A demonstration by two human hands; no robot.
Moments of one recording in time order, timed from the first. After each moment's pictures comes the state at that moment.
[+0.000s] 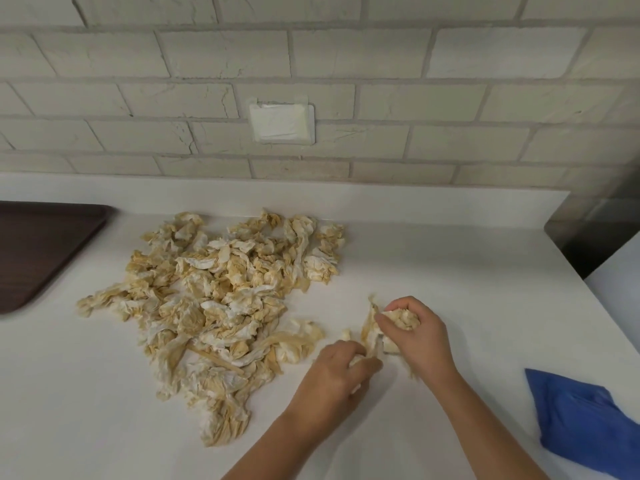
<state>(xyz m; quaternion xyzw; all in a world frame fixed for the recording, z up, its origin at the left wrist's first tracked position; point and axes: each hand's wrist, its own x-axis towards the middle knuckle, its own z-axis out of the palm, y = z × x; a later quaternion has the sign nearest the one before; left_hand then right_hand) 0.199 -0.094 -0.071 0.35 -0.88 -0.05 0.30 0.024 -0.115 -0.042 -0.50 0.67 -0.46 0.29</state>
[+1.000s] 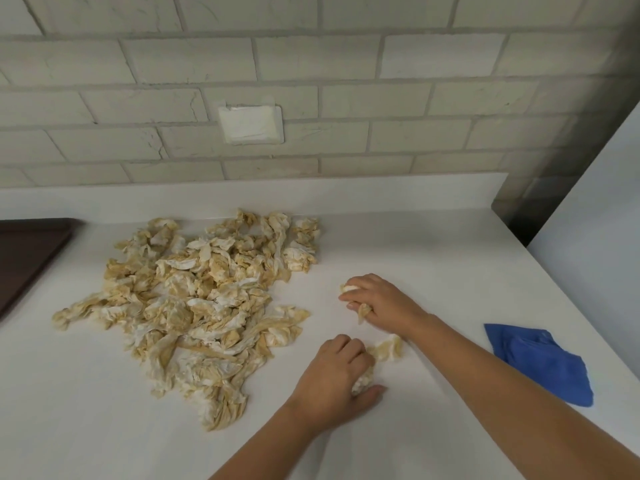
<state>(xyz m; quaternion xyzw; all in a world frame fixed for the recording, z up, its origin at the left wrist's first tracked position) 0.194 -0.069 -0.071 0.29 -0.92 -0.08 0.24 0.003 -0.143 -0.061 -0.83 0.52 -0.18 0.11</state>
